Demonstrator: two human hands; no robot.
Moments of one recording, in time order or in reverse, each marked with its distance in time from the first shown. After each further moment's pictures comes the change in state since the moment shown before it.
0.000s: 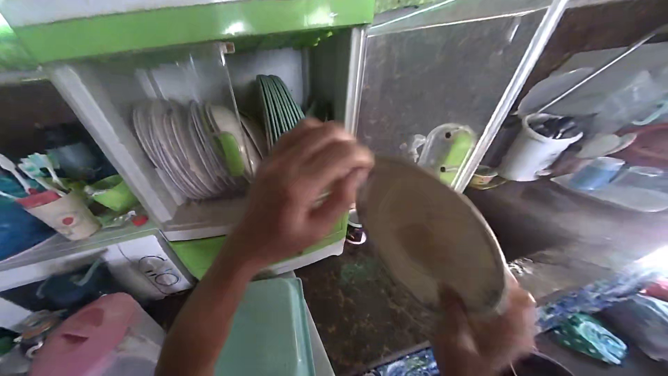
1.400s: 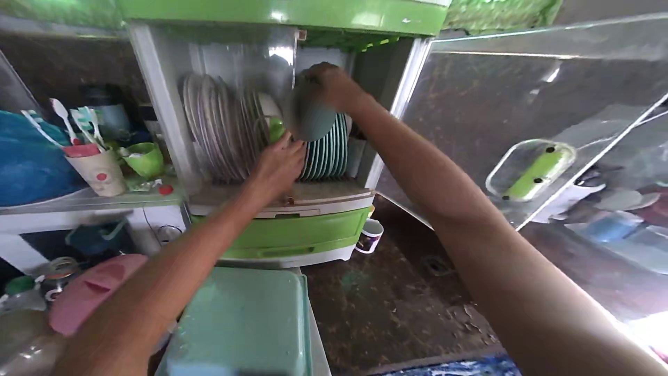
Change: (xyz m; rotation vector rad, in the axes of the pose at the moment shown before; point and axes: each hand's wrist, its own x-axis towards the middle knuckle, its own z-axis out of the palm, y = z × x) left_hand -0.057 -0.108 -0.002 0.779 -0.875 -0.217; right_hand 0.291 0.028 0.288 -0.369 -0.949 -0.218
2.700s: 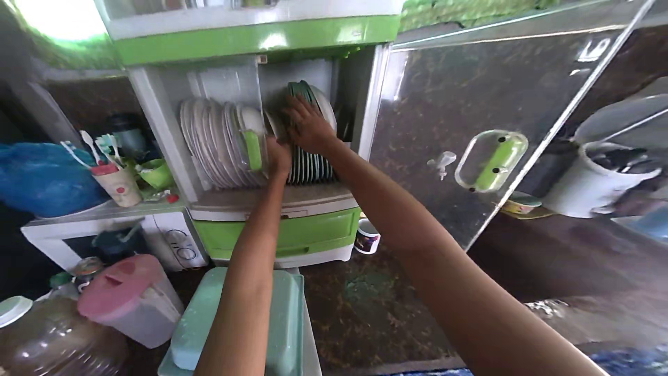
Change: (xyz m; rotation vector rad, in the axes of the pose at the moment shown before) left_hand 0.100 0.019 0.026 -1.102 0.469 -1.109; right_hand -0.040 0.025 0.055 -0.009 0.125 -0.203
